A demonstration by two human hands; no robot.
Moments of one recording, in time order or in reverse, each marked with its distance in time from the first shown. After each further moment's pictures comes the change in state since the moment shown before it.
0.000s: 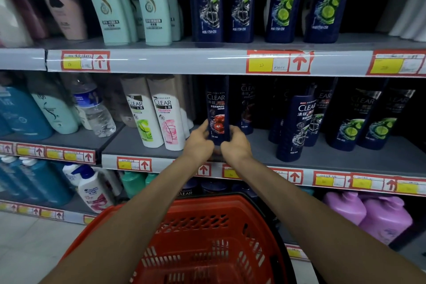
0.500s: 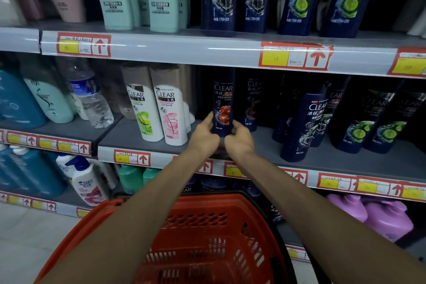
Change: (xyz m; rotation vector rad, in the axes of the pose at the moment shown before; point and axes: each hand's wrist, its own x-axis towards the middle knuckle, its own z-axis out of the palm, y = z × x) left_hand 0.014 0.001 0.007 -0.039 0.019 -0.016; right_hand 0.021 0.007 0.006 0.067 -0.013 0.003
